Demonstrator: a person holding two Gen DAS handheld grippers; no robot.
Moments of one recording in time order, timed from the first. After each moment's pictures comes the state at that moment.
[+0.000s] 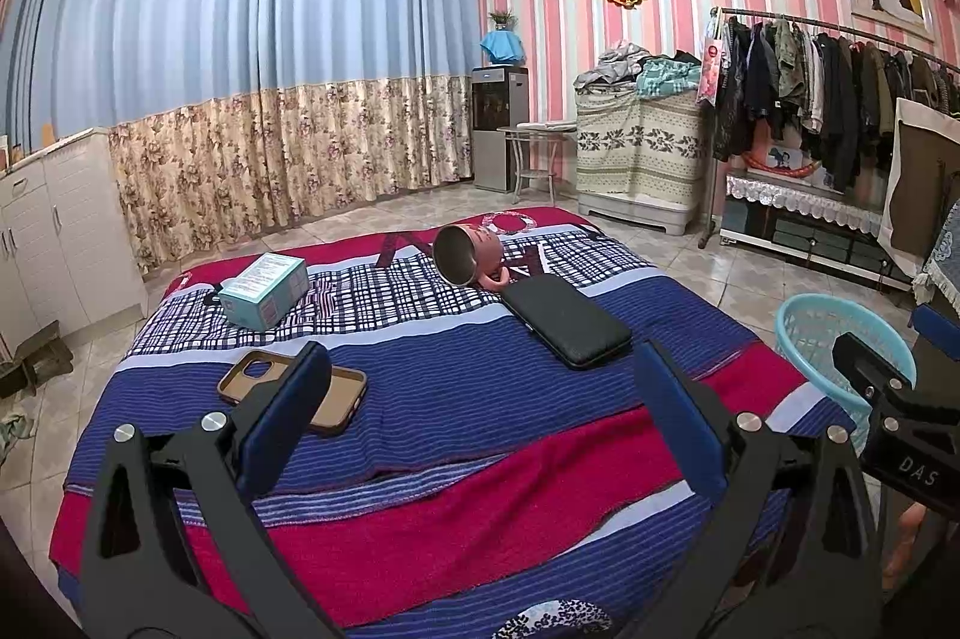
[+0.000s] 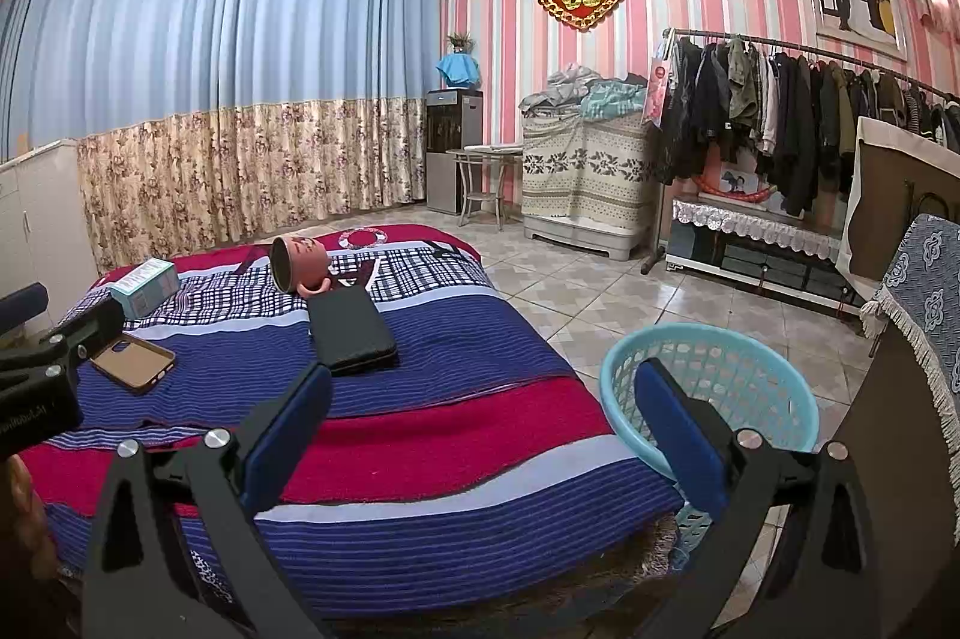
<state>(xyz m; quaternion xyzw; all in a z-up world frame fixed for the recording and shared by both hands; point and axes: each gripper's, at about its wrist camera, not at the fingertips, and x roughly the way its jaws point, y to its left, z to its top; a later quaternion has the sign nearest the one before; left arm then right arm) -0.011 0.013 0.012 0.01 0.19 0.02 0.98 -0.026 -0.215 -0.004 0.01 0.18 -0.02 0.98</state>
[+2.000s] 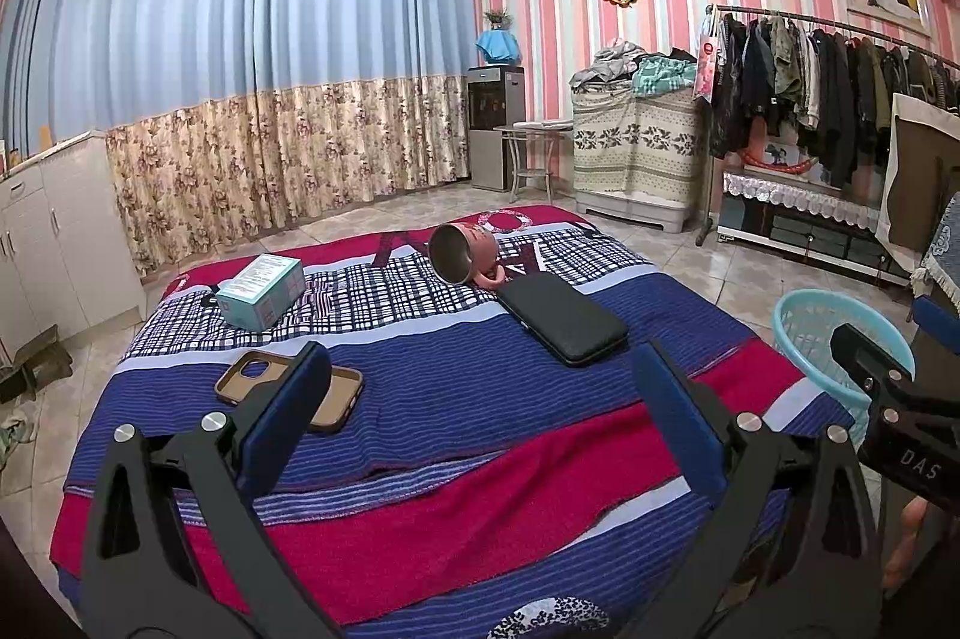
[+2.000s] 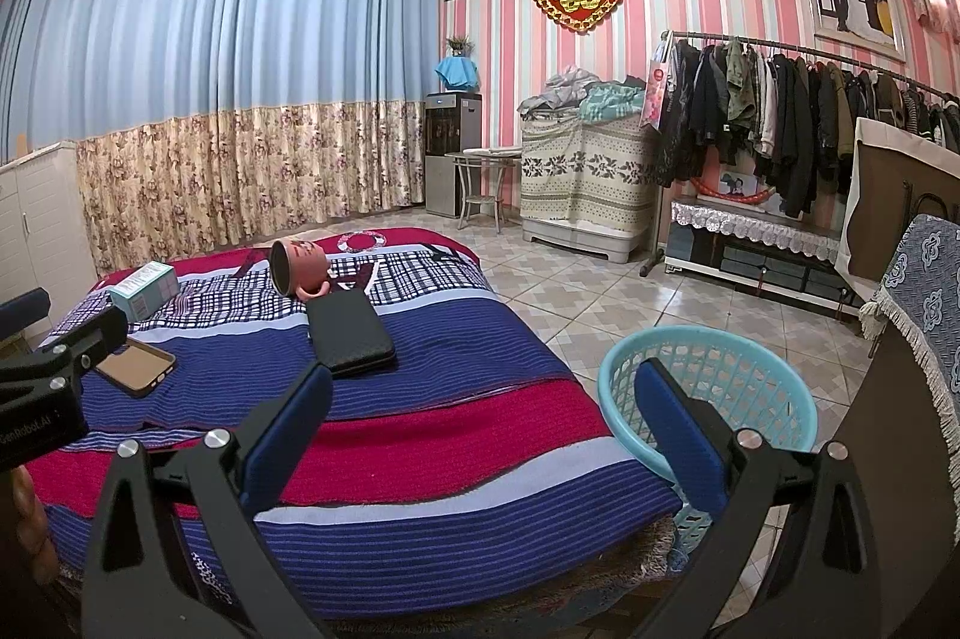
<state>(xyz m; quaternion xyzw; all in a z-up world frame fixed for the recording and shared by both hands) -0.013 0.009 0.009 0.02 0.19 0.02 0.98 -0.026 -0.213 -0.008 0.00 0.18 -0.02 0.98</state>
